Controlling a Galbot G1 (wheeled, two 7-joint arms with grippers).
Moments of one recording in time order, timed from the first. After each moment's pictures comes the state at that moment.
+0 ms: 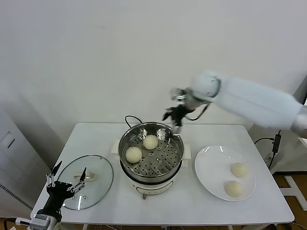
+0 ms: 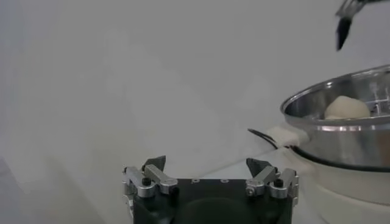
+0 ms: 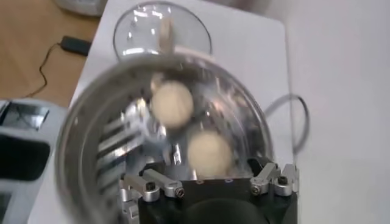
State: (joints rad) left arm 1.66 -1.45 -0.83 -2.16 0.11 -0.01 0.26; right arm 0.61 0.81 -1.17 1.32 0.46 -0.34 -1.15
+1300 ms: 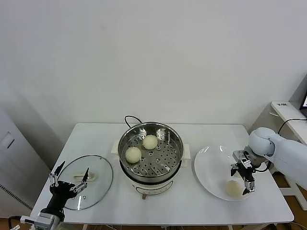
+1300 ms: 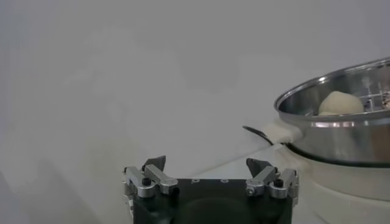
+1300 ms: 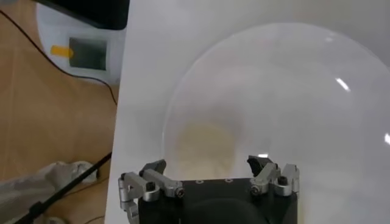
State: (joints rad) left arm 1.65 -1.45 -0.81 -2.15 0.14 0.01 0.26; right arm -0.04 0.52 -0.83 1.34 -0.12 -0.12 -1.31
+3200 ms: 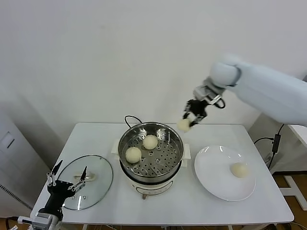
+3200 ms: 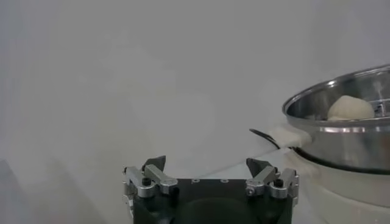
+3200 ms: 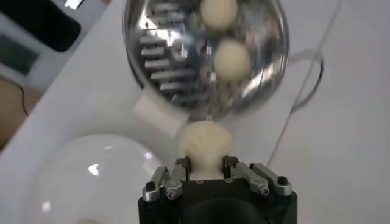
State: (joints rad) left arm 1.64 -1.47 -0.83 -2.16 0.13 0.01 0.25; right arm 0.63 0.94 -1.15 1.40 0.14 0.17 -1.26
